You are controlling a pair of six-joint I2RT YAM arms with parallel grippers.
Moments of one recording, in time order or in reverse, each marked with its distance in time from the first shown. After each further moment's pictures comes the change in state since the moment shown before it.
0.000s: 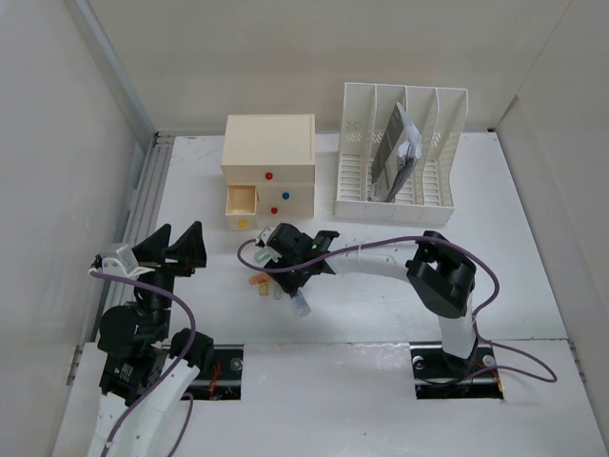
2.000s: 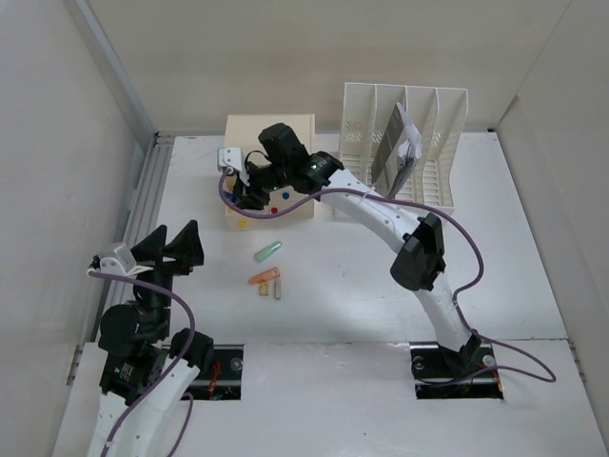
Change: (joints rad) left arm 0.000 0.002 0.000 -0.006 -0.054 0.000; right arm -0.206 0.289 0.924 -0.109 -0.628 -0.703
